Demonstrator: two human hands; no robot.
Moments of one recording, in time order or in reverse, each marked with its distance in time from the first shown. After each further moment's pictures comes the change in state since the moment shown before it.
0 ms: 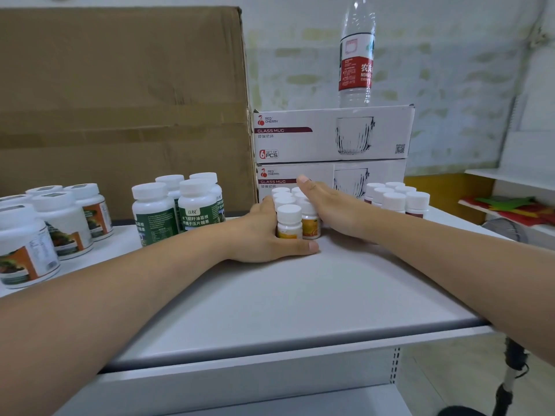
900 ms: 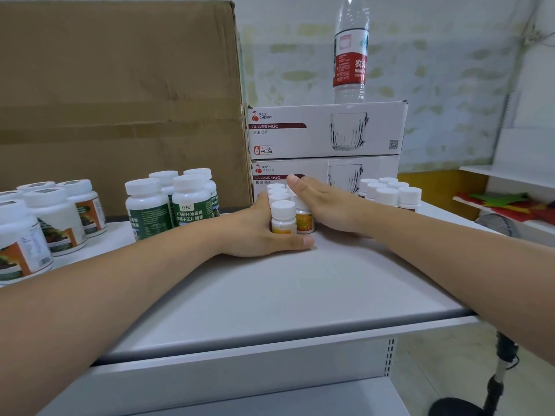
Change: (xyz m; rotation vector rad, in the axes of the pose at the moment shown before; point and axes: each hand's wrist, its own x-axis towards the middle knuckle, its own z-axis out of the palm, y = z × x) left_hand -0.006 0.006 -0.004 -0.091 -0.074 0.078; right_hand 0.011 0.013 0.002 -0.096 -0.008 0.062
